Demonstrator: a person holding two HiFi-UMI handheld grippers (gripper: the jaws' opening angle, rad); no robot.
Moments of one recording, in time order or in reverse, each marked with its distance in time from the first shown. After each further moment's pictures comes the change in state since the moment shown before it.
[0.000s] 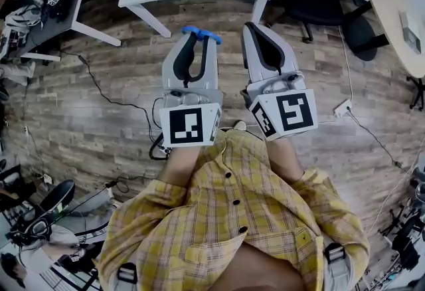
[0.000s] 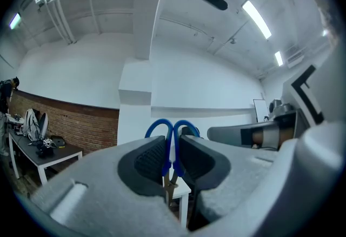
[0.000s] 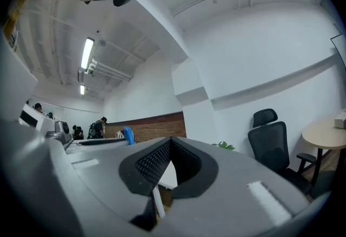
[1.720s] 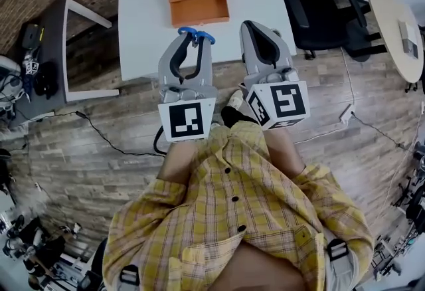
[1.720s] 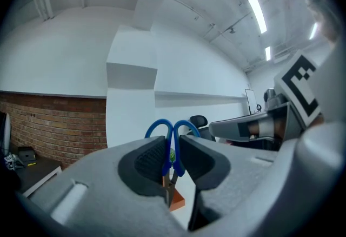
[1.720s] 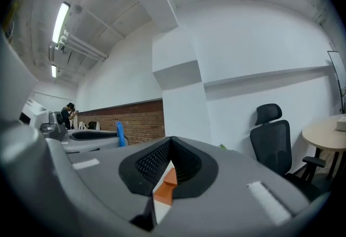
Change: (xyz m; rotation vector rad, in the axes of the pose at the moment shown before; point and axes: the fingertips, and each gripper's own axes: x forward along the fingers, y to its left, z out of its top) left arm 0.323 0.252 -0.052 0.059 0.044 -0.195; right arm 0.385 -0.100 -0.051 -0.029 0.070 -0.238
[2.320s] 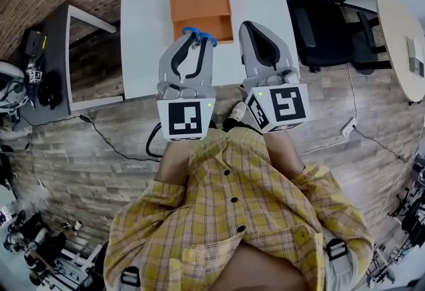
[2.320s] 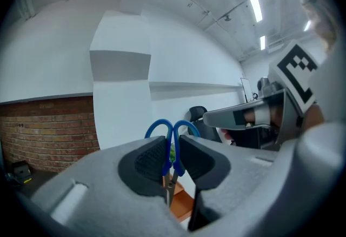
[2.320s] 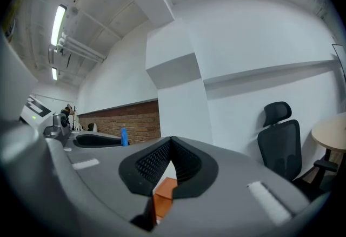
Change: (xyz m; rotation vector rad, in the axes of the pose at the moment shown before) left arm 0.102 0.028 -0.011 0.117 0.089 -0.062; right arm 0.092 -0.046 0.013 0.014 -0.001 0.031
